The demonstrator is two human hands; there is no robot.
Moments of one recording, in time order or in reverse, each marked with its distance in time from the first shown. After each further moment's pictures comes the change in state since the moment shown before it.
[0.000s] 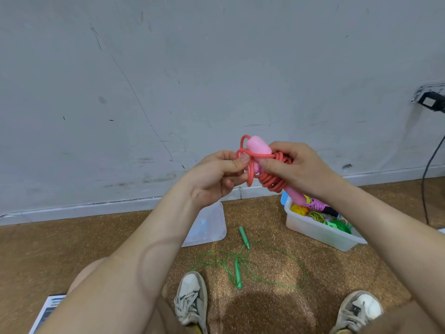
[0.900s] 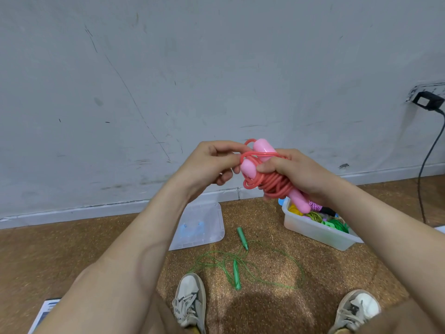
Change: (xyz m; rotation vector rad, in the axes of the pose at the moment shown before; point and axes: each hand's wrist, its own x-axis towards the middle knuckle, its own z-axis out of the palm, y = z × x) left_hand -0.005 0.013 -0.004 0.419 -0.008 0.355; right_hand -0.002 -0.007 0.001 0.234 -0.096 0.297
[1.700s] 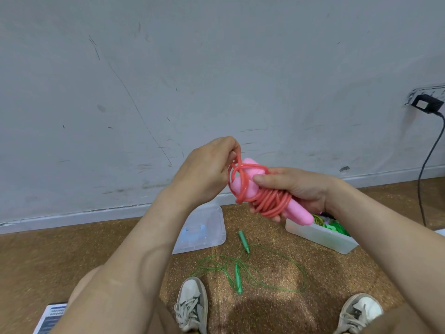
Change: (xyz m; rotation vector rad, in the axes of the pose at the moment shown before) left_hand -0.004 0.002 -0.004 0.964 0.120 0.450; right_hand -0.002 -0.001 0.000 0.141 -0.507 0.210
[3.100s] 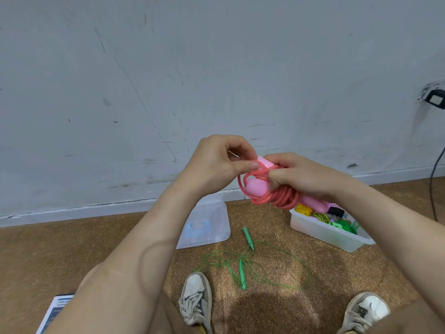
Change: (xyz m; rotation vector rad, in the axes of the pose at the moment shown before) left_hand 0.002 0.007 -0.004 -0.489 -0.043 -0.242; right_hand 0.006 -0.005 0.003 -0.484 0.435 -0.082
